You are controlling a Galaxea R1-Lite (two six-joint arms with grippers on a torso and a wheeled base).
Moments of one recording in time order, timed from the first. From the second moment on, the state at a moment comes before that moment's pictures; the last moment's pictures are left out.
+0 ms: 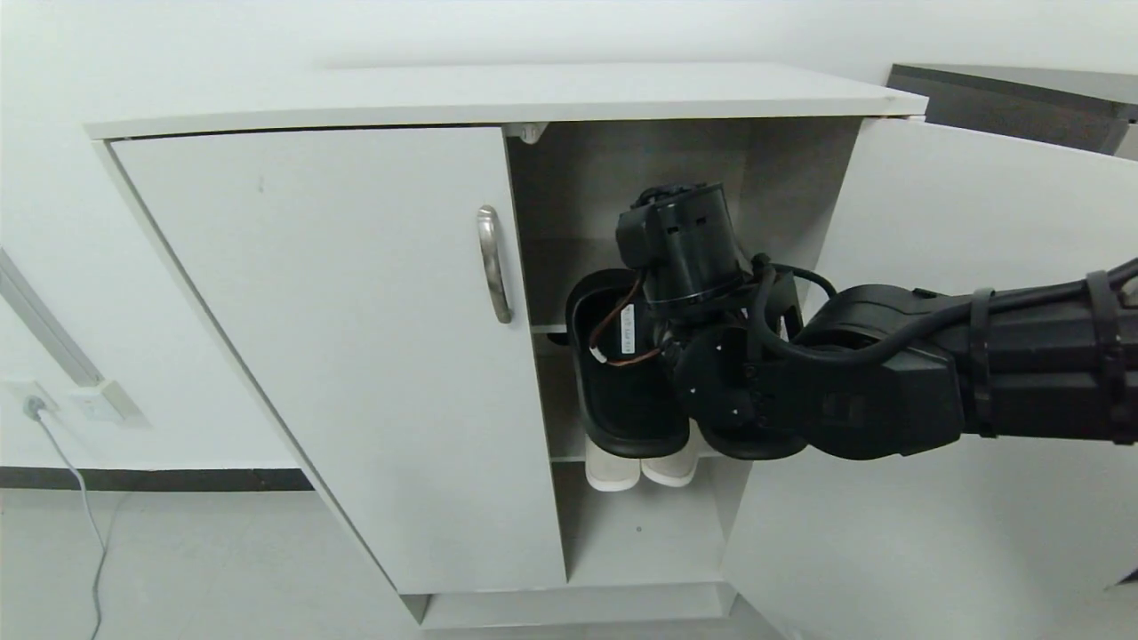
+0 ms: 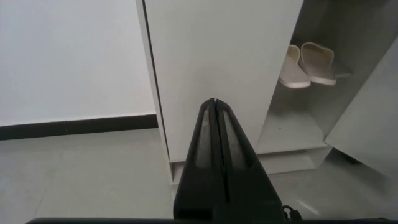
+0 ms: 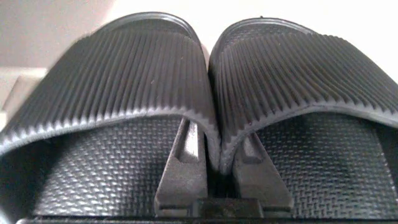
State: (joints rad) left arm 0.00 0.00 0.00 0.00 -0.04 0.01; right arm 0.89 2.00 -1.62 -0.06 -0.82 0.26
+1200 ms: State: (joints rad) left arm 0.00 0.00 0.00 0.00 -0.03 0.00; right arm 0.79 2.19 -1.84 -0.15 -0.79 0.14
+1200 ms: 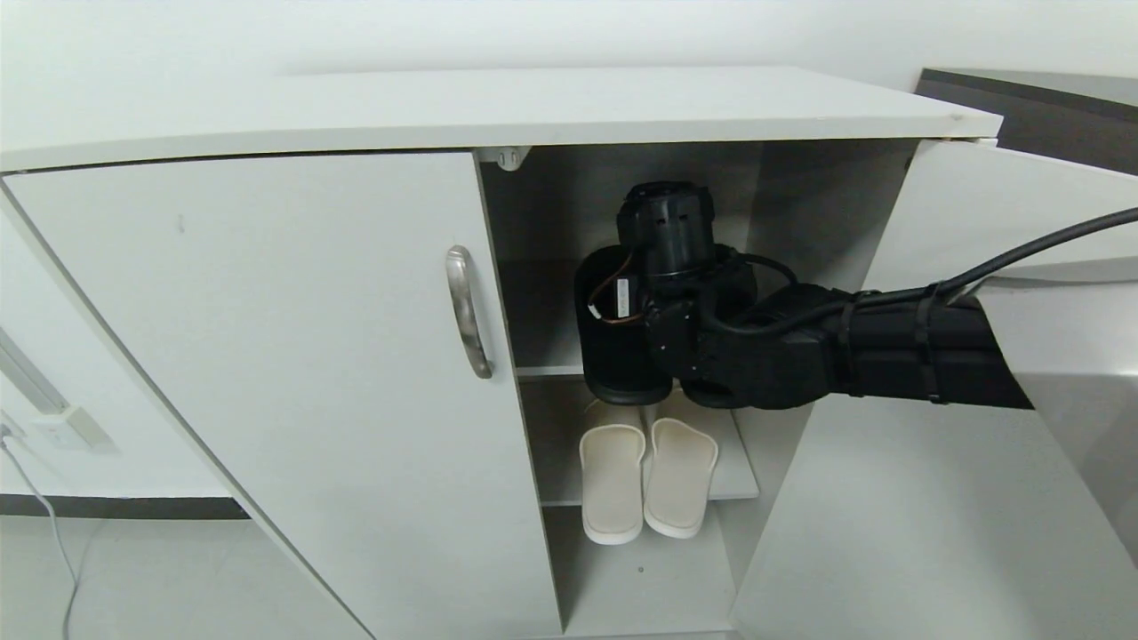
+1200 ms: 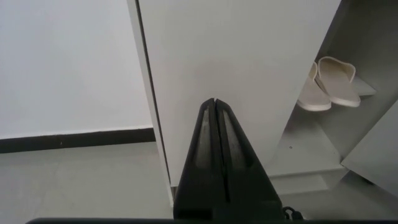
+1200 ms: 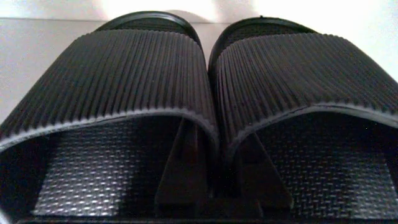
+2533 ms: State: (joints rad) left arm 0.00 0.00 0.00 0.00 -0.03 0.00; right arm 0.78 2.21 -1.89 -0.06 -0.75 0.16
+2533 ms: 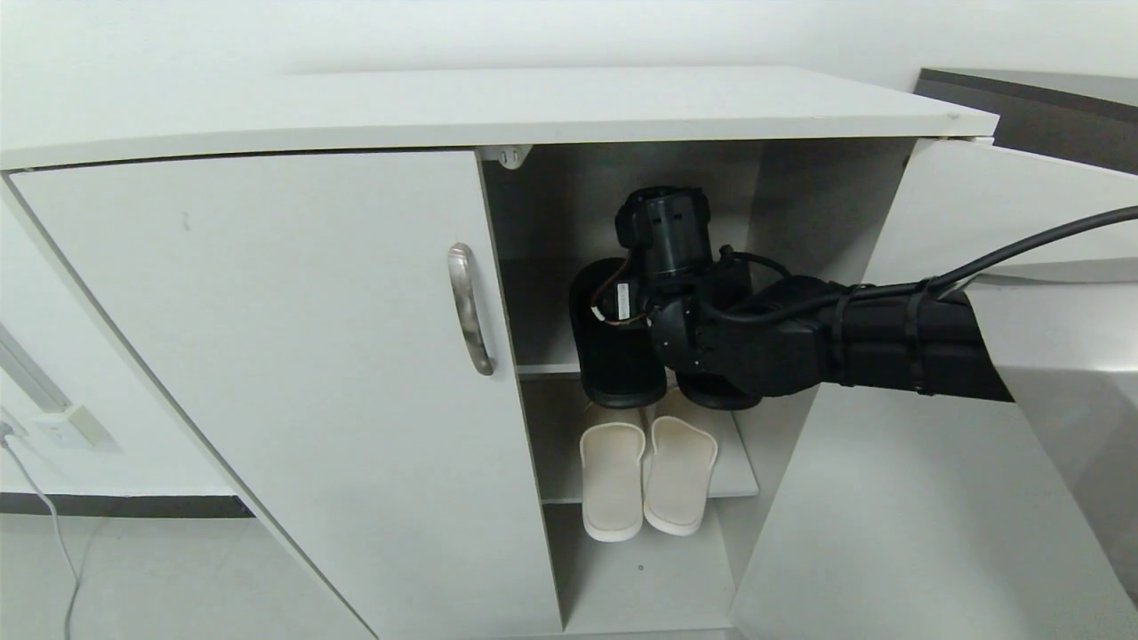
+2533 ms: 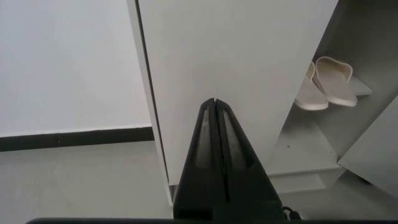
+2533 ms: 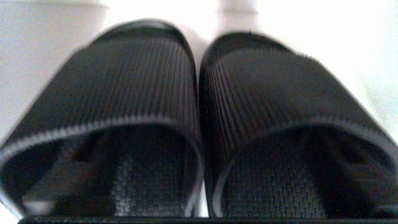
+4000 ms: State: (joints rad) left arm 0.00 0.00 0.00 0.00 -0.03 0.00; right arm 1.00 1.62 -0.85 -0.48 -0.51 0.21
